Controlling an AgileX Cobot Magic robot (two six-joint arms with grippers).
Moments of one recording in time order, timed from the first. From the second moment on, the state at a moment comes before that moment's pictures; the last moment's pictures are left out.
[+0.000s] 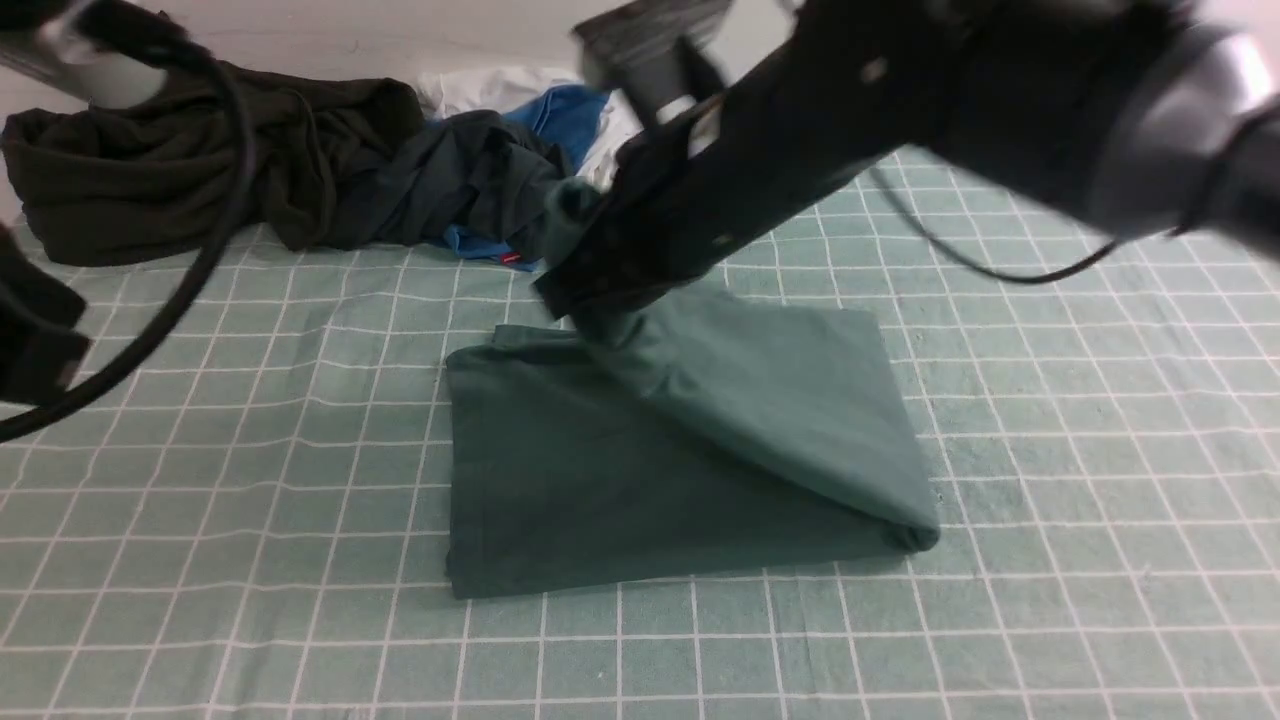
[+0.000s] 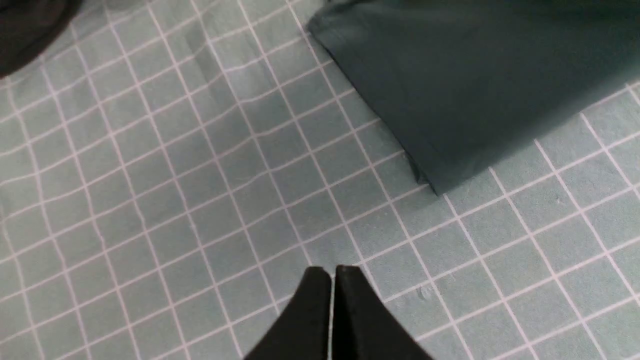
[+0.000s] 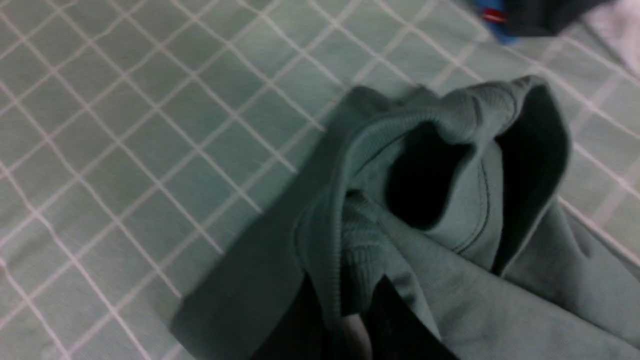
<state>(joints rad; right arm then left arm) 0.69 1.94 -1.78 0.22 0.82 -0.18 -0.28 0.99 -1.30 0.07 1.26 0.16</state>
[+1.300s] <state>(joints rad) 0.66 1.59 -1.68 0.12 1.10 -0.17 -0.28 0.16 -0.59 0.17 1.10 -0.09</state>
